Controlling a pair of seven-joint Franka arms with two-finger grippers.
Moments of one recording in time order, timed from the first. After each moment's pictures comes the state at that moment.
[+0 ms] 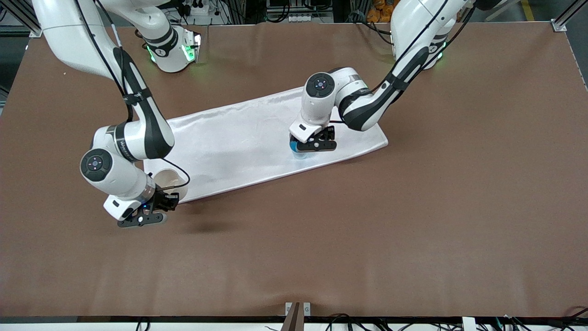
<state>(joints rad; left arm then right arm) -0.34 0.58 -0.55 -1.89 0.39 2.40 -1.15 0.17 0.52 0.00 -1.73 0.02 2.32 0.02</state>
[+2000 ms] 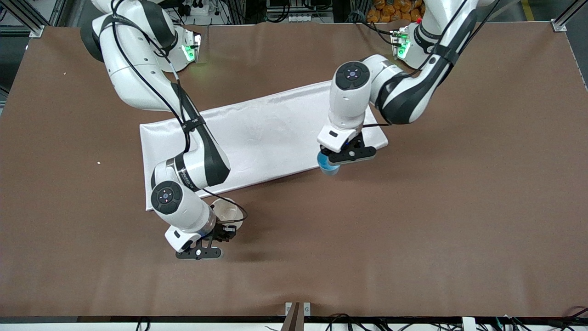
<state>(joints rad) -0.21 0.38 -0.51 -1.82 0.38 2.22 -1.04 0.36 0.97 -0.01 -1.04 0.06 2.19 0.31</state>
